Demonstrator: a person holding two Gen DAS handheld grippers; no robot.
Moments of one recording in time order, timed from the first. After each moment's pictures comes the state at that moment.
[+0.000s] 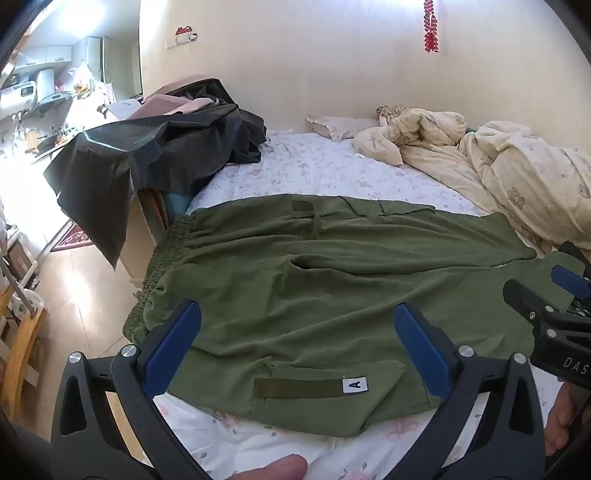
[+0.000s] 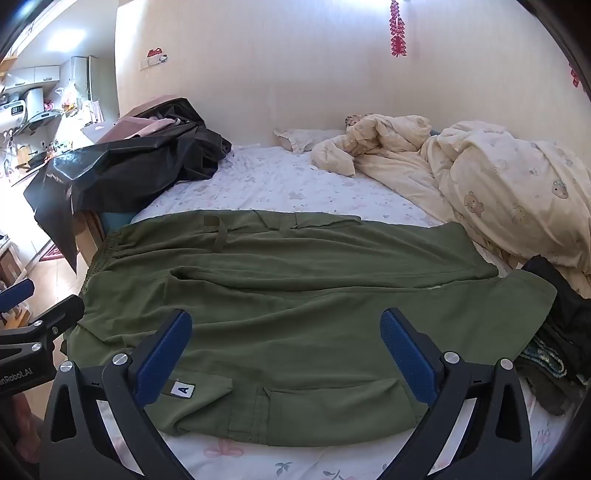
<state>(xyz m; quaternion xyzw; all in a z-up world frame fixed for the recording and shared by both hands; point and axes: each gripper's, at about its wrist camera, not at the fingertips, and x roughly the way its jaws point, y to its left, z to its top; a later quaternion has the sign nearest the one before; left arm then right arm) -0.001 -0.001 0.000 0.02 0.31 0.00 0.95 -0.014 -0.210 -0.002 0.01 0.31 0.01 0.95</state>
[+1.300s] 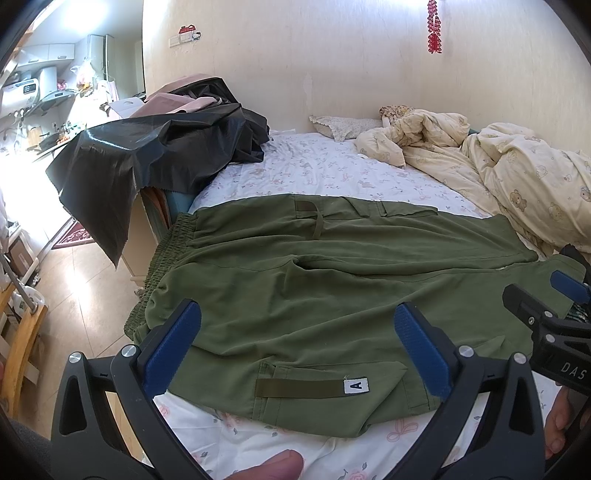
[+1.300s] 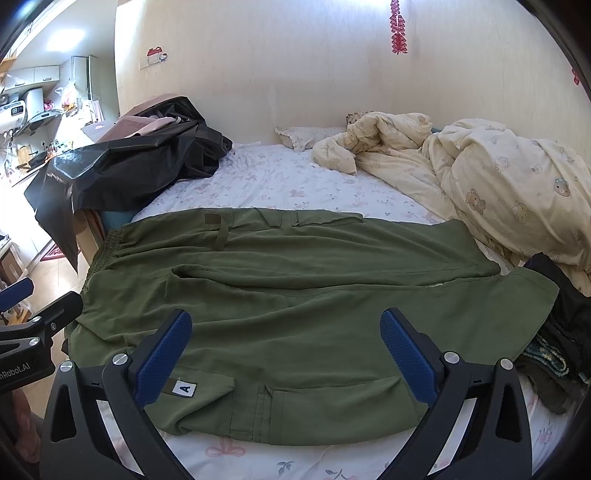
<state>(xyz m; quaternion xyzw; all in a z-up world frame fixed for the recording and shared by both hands) 0.002 0.002 0.000 0.01 0.32 -0.01 0.95 -0.013 -0.210 -0.002 0.01 0.31 0.01 0.95</state>
